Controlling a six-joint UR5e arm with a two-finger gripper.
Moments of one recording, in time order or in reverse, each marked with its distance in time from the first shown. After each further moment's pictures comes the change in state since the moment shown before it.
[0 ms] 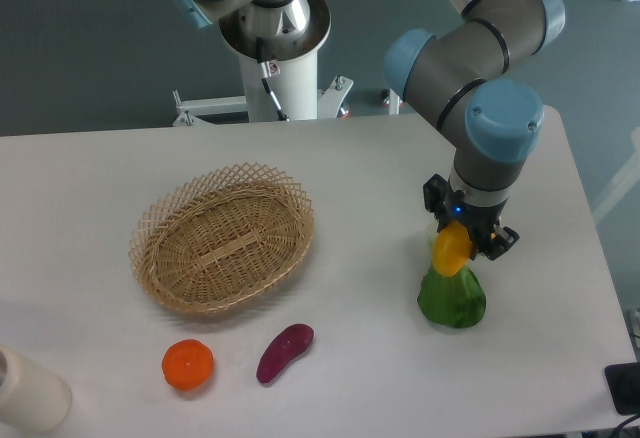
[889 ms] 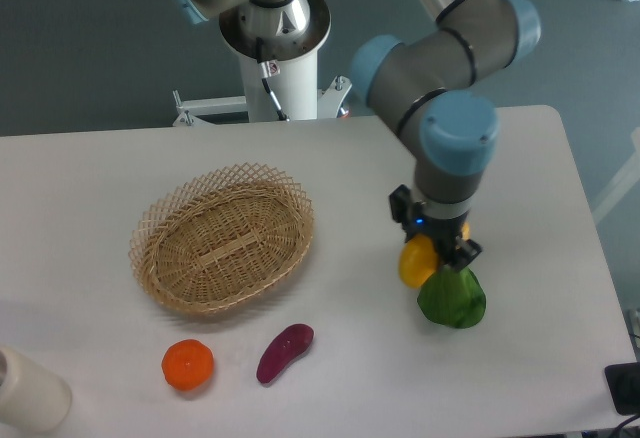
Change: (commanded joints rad) arm -0.182 0.037 -0.044 0.003 0.003 -0.139
